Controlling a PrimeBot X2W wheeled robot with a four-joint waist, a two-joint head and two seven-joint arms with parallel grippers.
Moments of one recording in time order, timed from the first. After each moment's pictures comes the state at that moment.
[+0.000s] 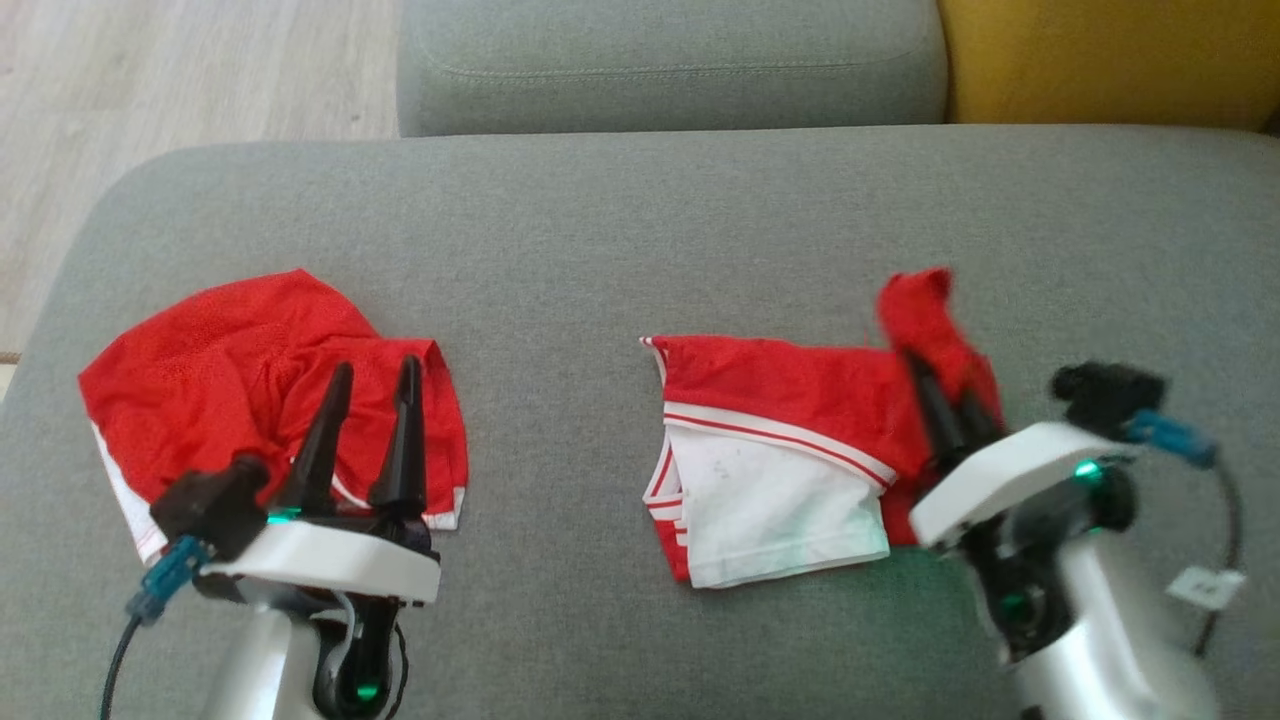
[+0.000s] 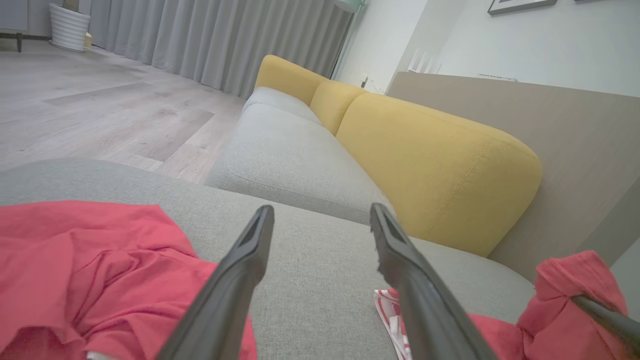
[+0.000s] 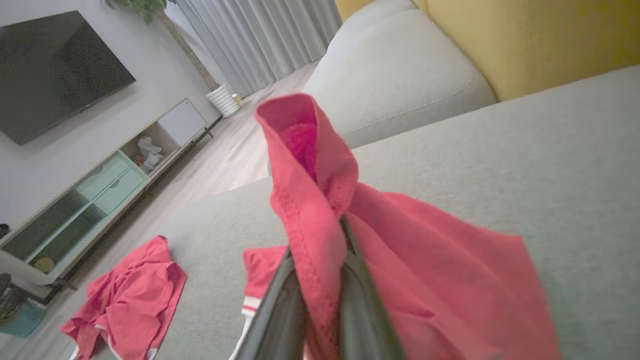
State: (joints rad) left arm -0.10 0.05 -0.15 0.21 -0.43 -0.12 -0.26; right arm -0.22 -0.05 0.11 0.28 0.50 0.13 0.17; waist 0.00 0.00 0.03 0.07
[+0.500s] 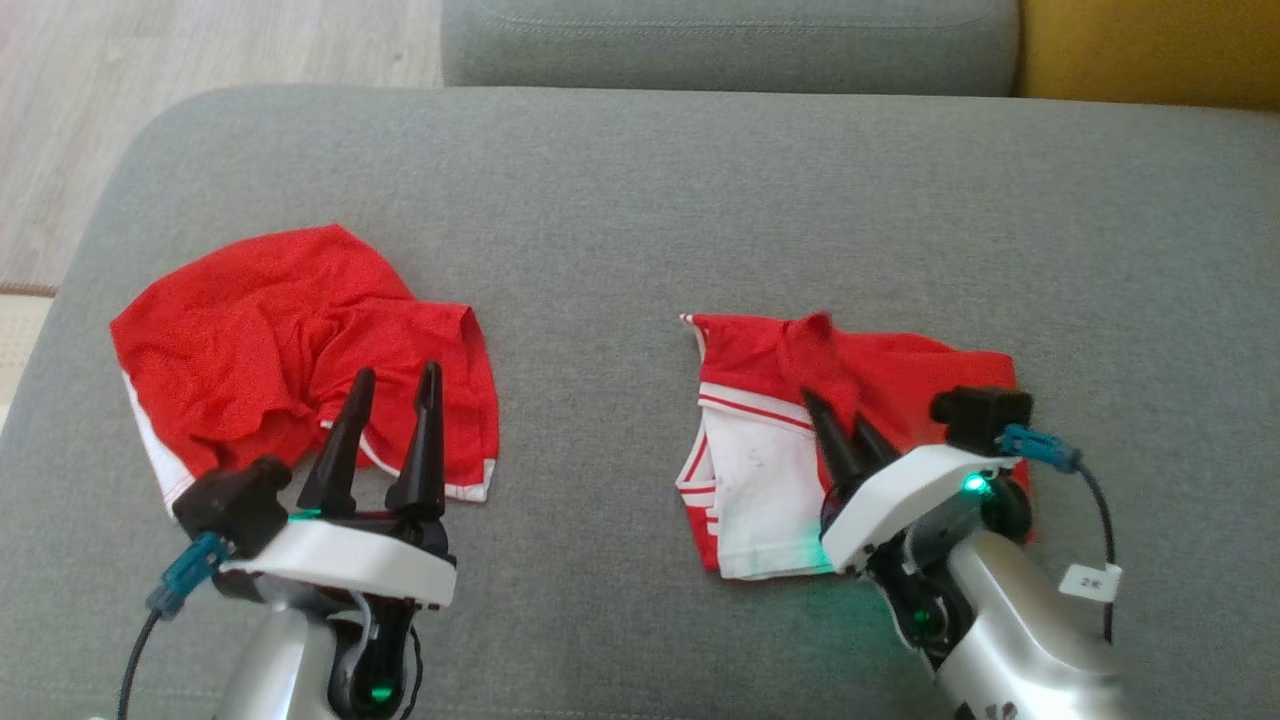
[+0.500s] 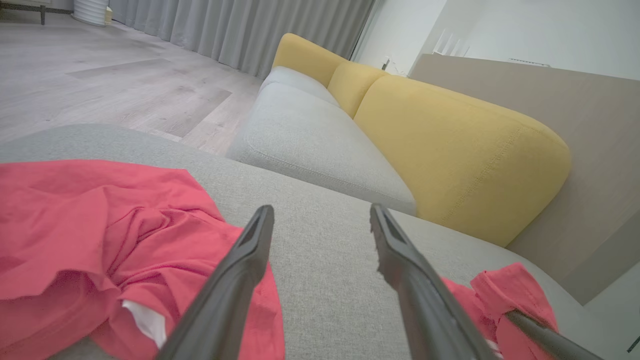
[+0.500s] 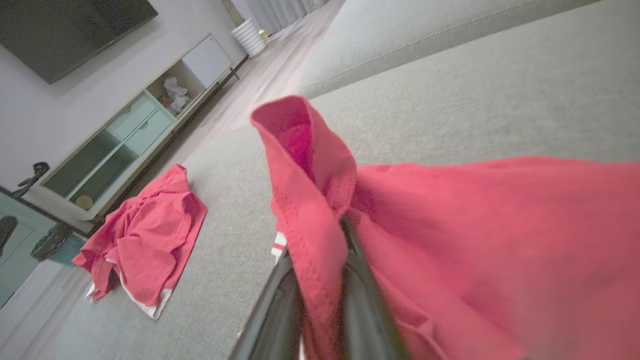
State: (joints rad) left arm -0.11 0.05 -0.18 0.23 -0.45 -0.12 -0.26; right arm -0.35 -0.05 0.40 0.60 0.62 0.13 -0.03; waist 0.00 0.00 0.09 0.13
